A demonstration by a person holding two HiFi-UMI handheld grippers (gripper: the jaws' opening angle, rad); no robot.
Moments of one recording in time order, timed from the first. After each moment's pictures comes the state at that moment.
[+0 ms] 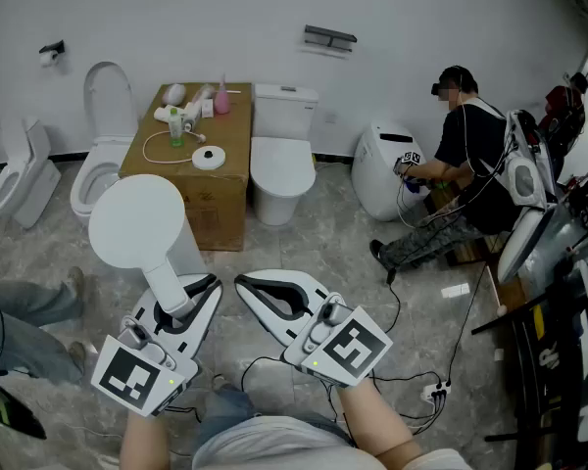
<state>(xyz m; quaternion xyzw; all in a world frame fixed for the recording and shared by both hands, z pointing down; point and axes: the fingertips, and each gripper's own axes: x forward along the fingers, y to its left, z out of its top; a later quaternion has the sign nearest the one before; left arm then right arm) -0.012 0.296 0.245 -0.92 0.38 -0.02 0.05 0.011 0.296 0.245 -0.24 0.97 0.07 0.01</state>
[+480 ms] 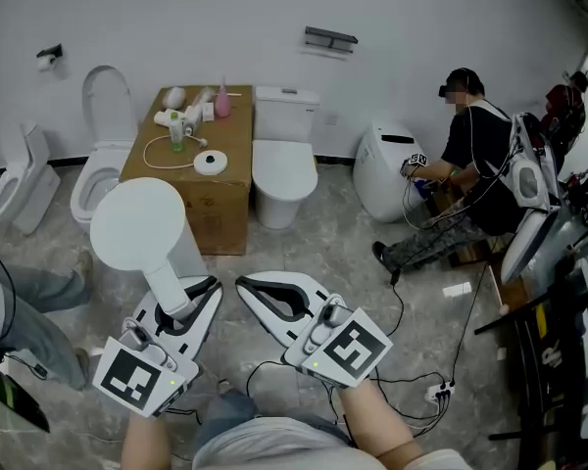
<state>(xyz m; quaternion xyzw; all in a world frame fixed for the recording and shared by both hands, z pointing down) -0.027 0.272 0.245 -0.93 0.37 -0.02 0.05 -0.004 0.273 0.246 -0.25 0.97 0.06 0.01</state>
